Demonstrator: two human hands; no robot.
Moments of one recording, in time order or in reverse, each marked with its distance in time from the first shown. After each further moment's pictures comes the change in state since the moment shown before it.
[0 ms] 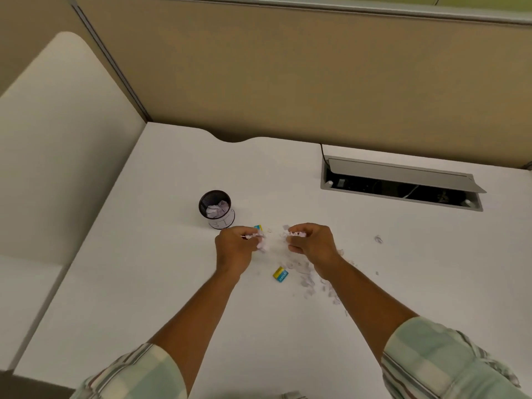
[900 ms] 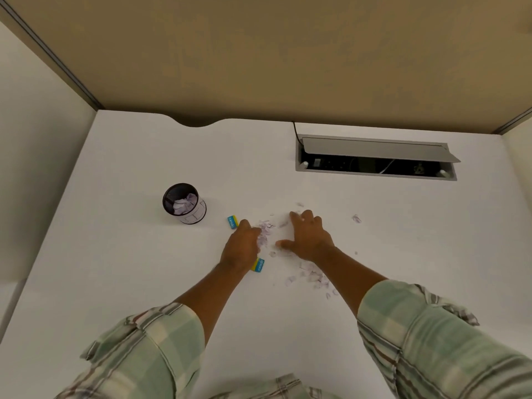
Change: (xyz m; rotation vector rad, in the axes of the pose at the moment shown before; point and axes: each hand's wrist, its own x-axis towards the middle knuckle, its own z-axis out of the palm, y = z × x) left_hand 0.018 -0.034 0.073 0.897 -0.437 0.299; right_hand 0.043 0.040 -0.051 -1.299 -0.074 -0.128
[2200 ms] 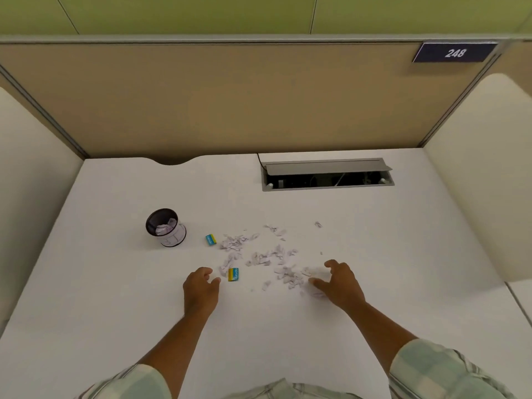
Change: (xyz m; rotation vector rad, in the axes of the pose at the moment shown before) left_hand -0.088 -0.033 0.022 -0.434 0.355 -0.332; right_hand -0.146 0.119 0.038 0.457 0.193 0.324
